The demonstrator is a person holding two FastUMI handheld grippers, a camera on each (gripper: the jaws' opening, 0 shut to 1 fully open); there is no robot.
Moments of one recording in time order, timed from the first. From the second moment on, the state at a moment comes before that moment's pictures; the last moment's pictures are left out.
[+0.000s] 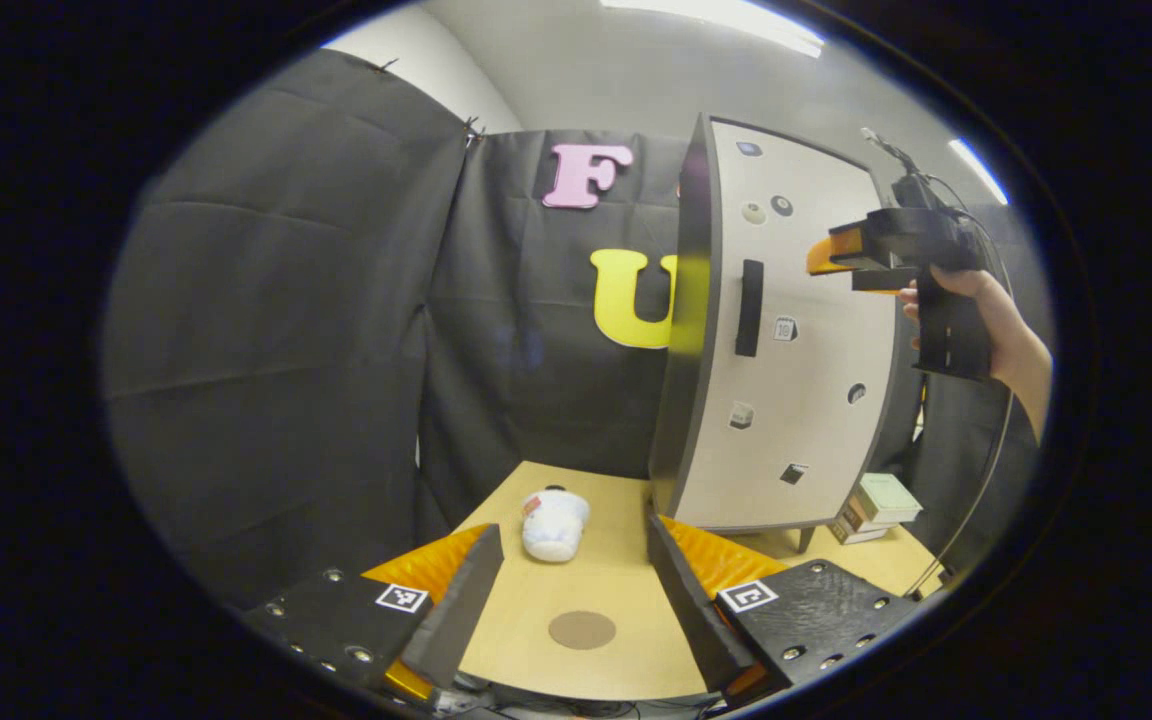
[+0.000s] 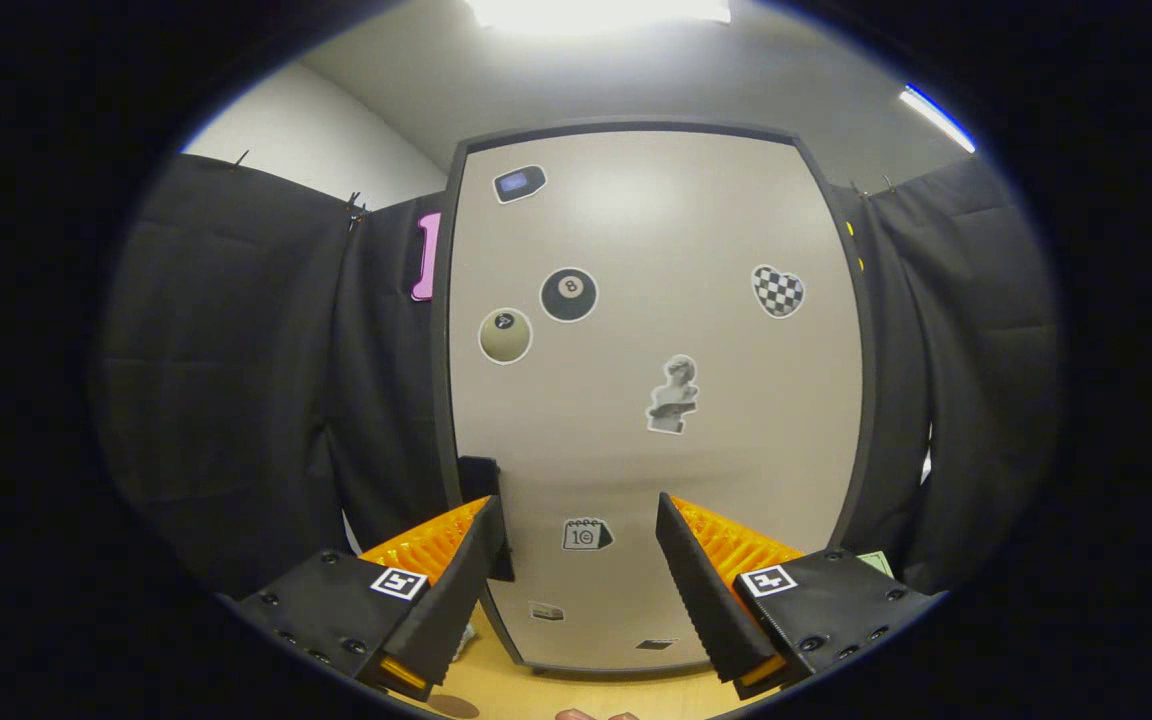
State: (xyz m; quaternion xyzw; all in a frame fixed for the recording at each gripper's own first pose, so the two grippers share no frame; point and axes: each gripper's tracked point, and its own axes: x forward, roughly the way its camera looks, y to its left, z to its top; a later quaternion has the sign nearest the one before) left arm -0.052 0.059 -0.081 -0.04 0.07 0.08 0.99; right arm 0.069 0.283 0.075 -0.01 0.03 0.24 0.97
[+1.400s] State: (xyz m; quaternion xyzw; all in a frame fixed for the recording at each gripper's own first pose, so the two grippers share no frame) left arm -0.072 0.123 -0.116 -0.07 0.10 0.15 0.98; right arm 0.124 0.370 0.006 -0.04 0.08 0.19 0.98
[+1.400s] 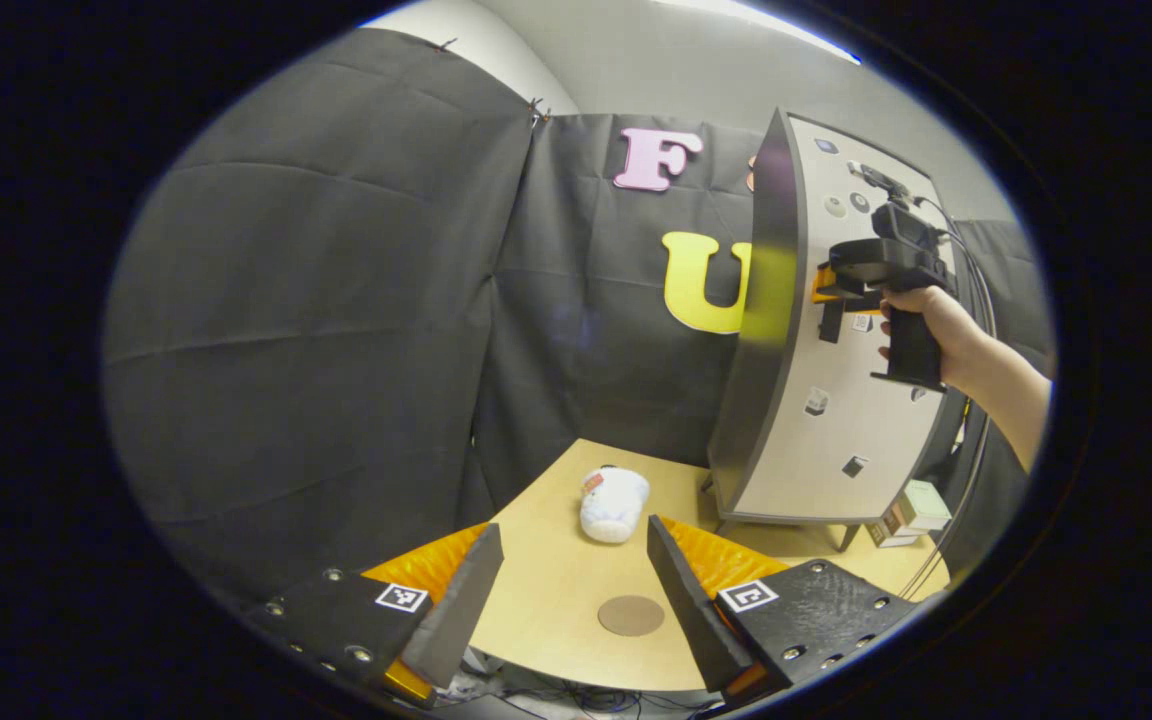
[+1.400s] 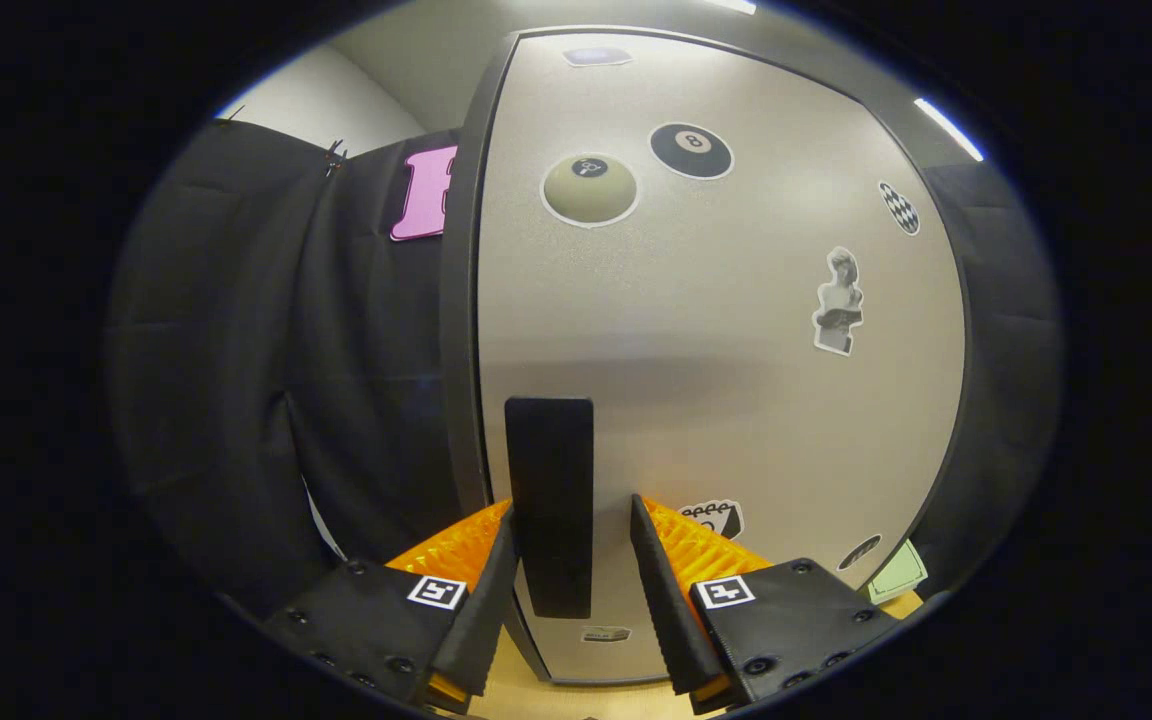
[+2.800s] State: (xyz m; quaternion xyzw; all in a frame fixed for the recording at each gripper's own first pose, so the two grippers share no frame) left arm -0.081 0.070 -0.103 -0.04 0.10 0.13 0.99; right arm 0.078 0.365 -0.010 -0.05 0.11 0.32 0.94
